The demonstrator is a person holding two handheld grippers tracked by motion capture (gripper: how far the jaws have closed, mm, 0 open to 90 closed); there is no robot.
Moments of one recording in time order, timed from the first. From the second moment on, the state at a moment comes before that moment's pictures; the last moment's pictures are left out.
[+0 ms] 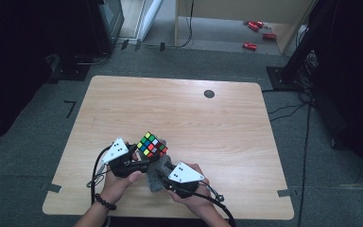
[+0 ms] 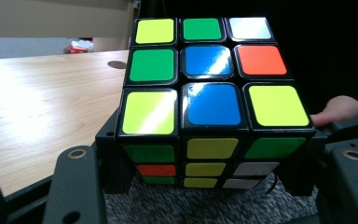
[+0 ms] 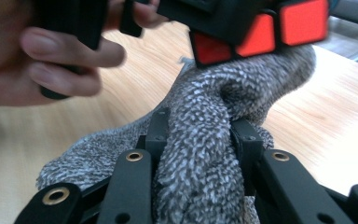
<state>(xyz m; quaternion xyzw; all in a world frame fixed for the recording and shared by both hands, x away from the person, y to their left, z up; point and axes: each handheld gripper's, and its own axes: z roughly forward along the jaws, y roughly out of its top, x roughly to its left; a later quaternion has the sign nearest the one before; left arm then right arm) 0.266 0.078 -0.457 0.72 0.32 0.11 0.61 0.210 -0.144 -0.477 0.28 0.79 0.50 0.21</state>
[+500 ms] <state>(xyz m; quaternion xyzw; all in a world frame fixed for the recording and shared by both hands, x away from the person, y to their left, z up) 0.268 0.063 -0.470 0.75 0.33 0.13 0.56 0.264 -0.224 -0.497 0.47 0.74 0.42 0.24</state>
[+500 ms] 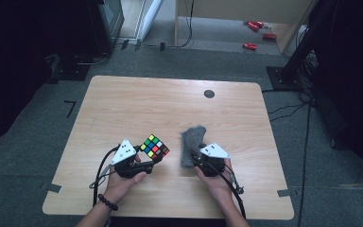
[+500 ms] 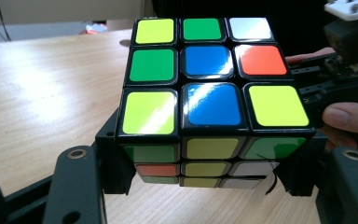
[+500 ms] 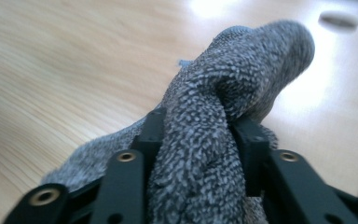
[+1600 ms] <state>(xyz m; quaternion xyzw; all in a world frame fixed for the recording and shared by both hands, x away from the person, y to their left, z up) 0.266 0.050 -0.460 0.75 0.35 0.11 0.56 0.232 -0.174 -0.469 0.30 0.77 0.52 0.23</state>
